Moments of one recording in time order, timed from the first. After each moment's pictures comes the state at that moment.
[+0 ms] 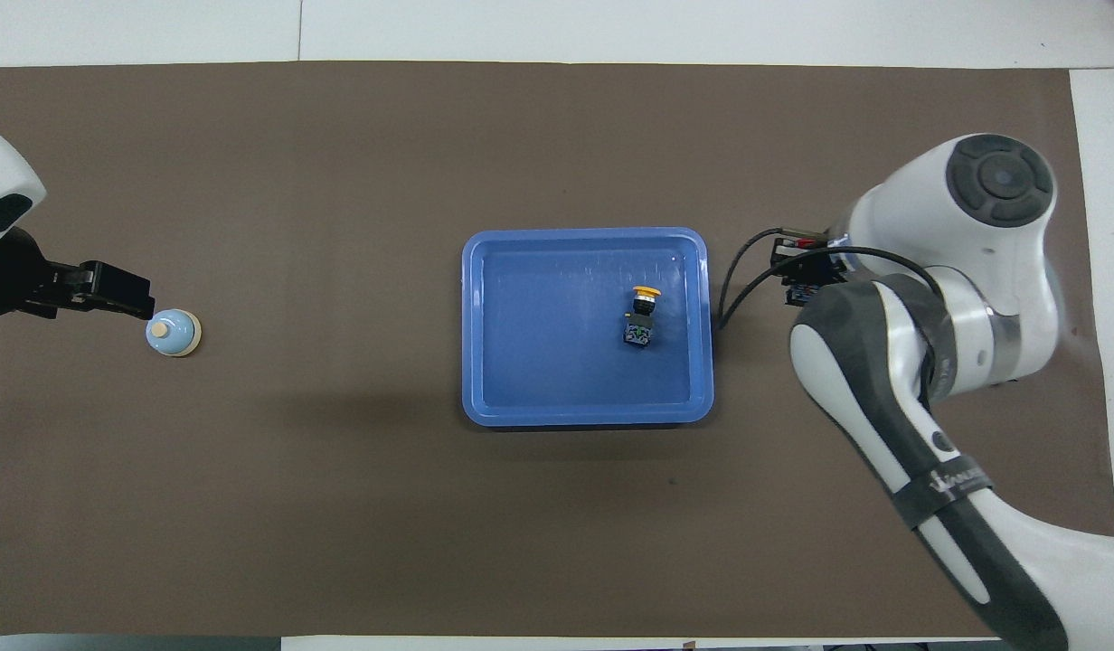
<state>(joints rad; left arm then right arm) -0.03 -0.02 -0.03 -1.71 0.00 1.61 0.04 0.18 0.18 0.04 -1.88 -0.04 2.06 0.50</state>
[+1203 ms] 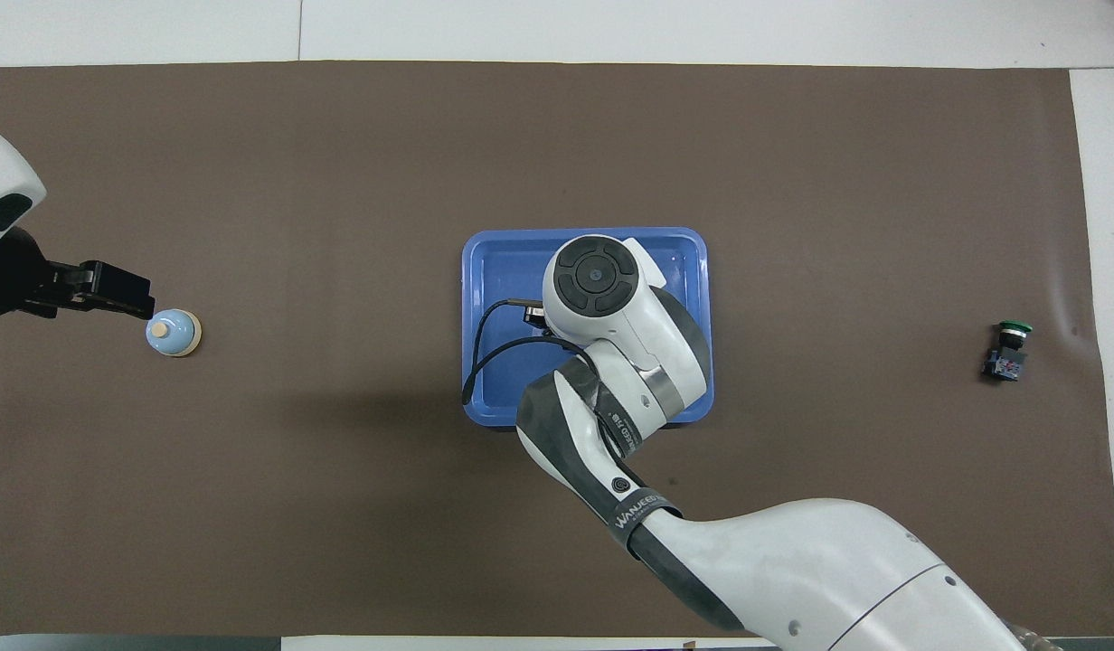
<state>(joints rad) -0.03 -0.02 -0.03 -1.71 0.00 1.61 0.04 0.55 0.48 0.04 -1.74 -0.01 2.22 0.80</state>
